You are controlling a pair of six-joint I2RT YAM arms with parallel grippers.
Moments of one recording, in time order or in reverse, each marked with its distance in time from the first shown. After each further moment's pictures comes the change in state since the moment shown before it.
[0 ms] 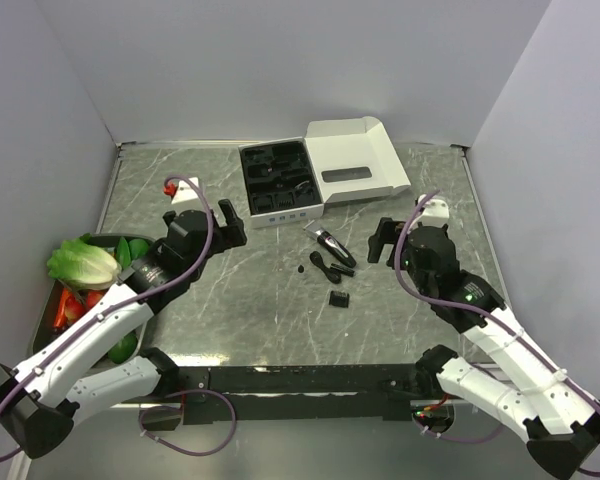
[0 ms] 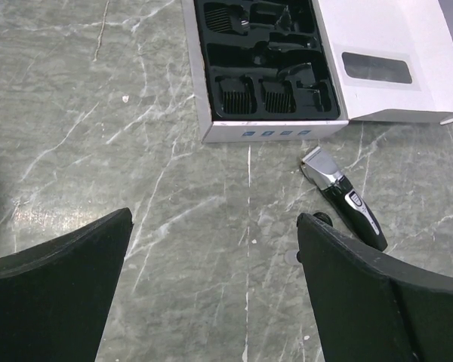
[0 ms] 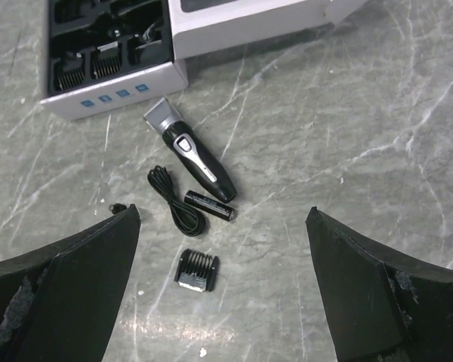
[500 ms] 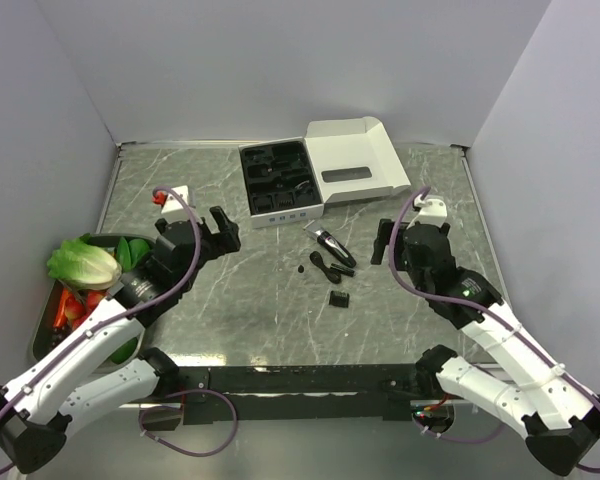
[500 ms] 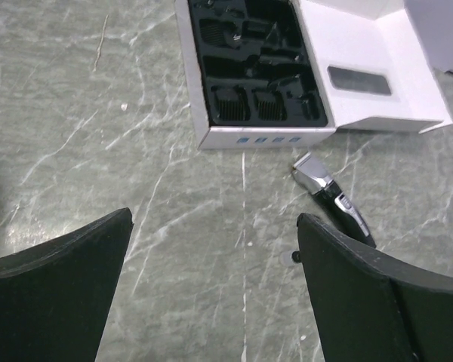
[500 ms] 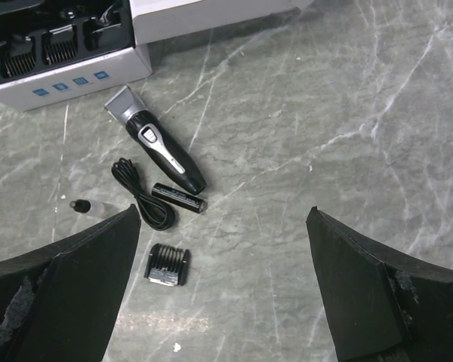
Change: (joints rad) left arm -0.002 -0.118 -0.082 0.046 0.000 0.010; right arm 0.004 0.035 0.009 -0.057 0.064 -0.019
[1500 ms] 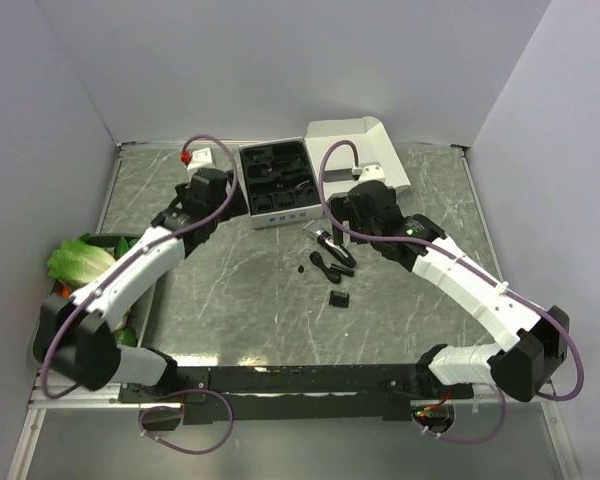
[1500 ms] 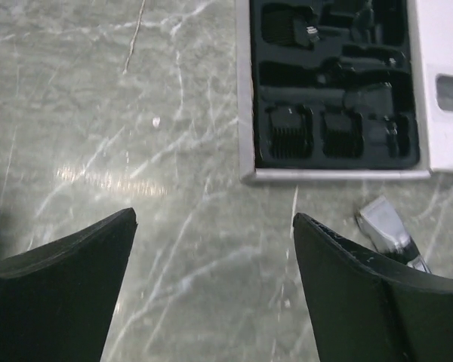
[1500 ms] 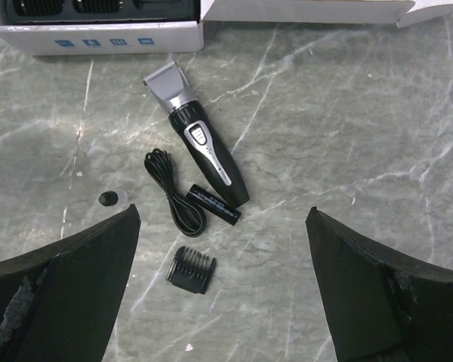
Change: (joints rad) left arm 0.185 0.492 0.269 -0.019 0.079 0.031; right arm 0.054 0.483 0.340 -0.052 -0.098 -0.110
